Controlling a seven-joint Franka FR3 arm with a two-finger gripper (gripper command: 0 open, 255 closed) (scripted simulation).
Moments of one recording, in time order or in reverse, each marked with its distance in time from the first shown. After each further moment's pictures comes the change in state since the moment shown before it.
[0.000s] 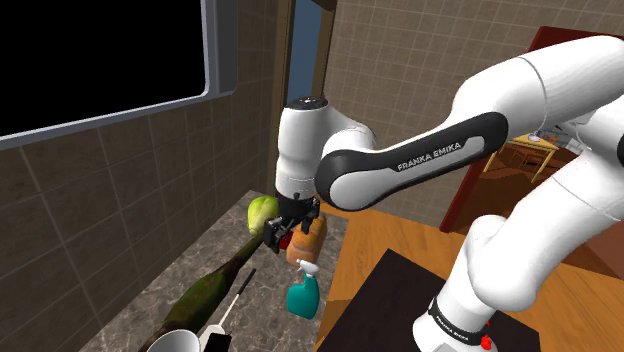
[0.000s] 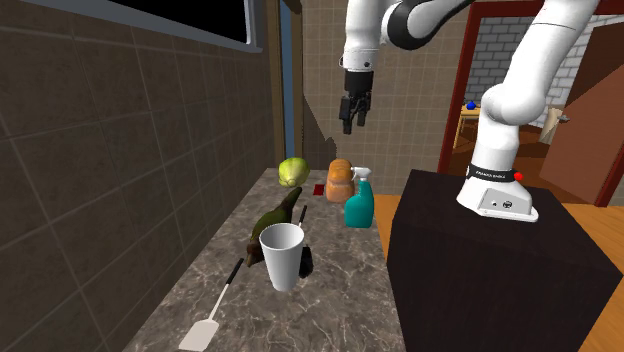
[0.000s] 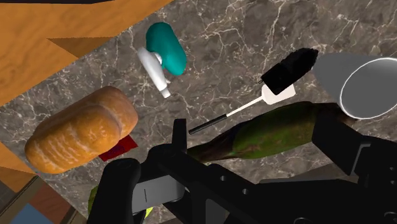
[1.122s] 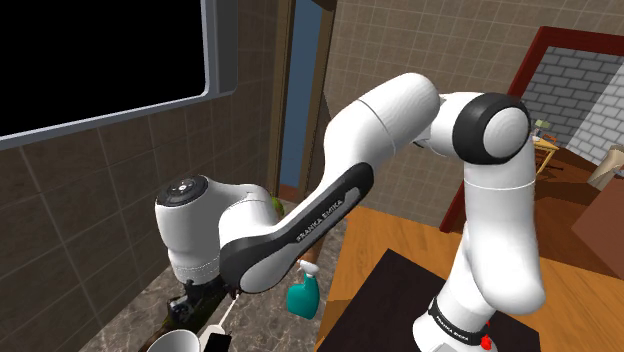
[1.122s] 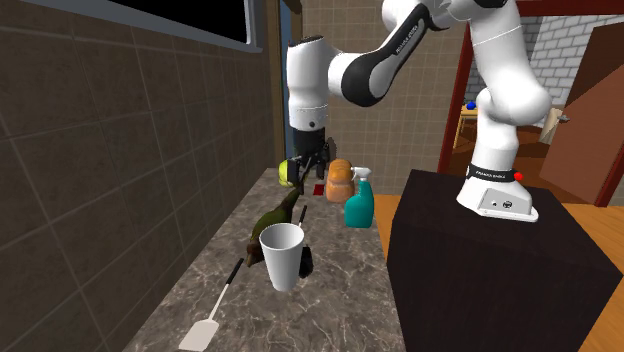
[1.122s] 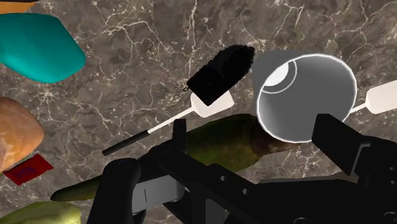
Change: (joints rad) arm 0.165 0.701 0.094 0.475 -0.394 0.058 0.505
